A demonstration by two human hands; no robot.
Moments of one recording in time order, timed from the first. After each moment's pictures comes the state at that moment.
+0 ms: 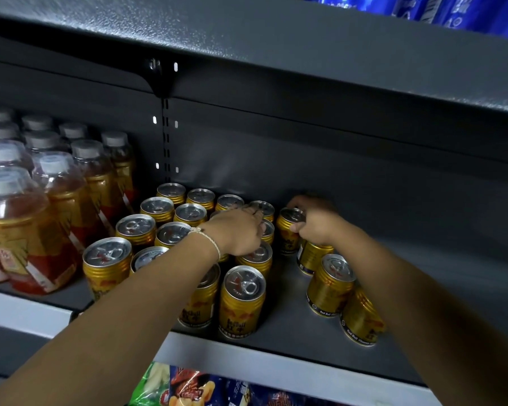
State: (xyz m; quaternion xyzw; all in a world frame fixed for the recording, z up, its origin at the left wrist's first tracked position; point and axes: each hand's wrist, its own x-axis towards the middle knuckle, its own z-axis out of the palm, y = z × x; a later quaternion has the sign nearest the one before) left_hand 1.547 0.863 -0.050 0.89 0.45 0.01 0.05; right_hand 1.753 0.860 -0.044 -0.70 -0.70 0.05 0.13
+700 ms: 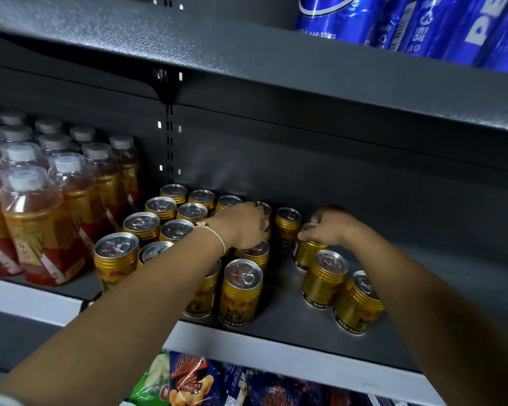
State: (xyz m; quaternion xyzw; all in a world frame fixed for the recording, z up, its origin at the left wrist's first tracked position) left_hand 1.549 0.845 -0.035 0.88 0.47 0.06 0.07; right_hand 1.763 0.815 -0.018 -0.77 -0.62 0.09 0.04
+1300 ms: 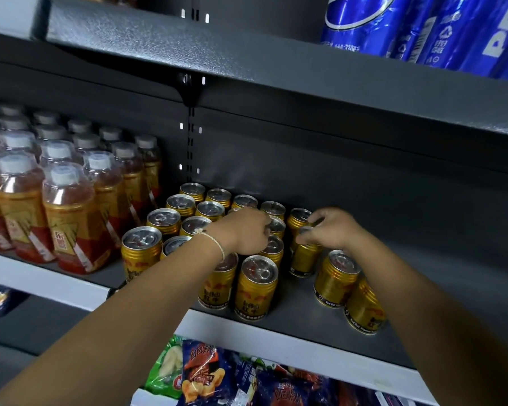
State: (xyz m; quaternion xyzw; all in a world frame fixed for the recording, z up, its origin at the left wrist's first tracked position) left_hand 1.522 0.818 -0.033 0.88 0.45 0.09 0.08; right_hand 1.738 0.808 -0.028 -0.76 -0.59 0.18 0.20
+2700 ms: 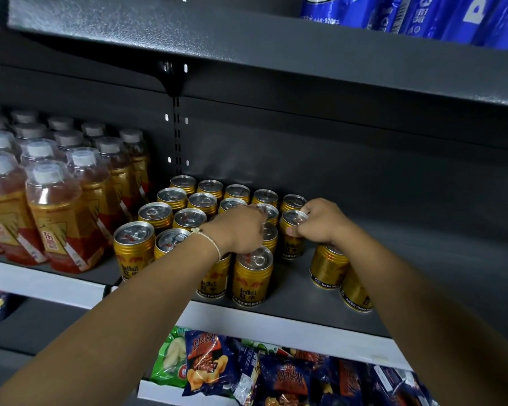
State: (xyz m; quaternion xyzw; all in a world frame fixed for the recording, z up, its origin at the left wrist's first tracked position) left_hand 1.527 0.814 -0.047 0.89 0.44 0.04 0.06; right_hand 1.726 0.802 -0.040 -0.77 -0.60 0.12 0.15
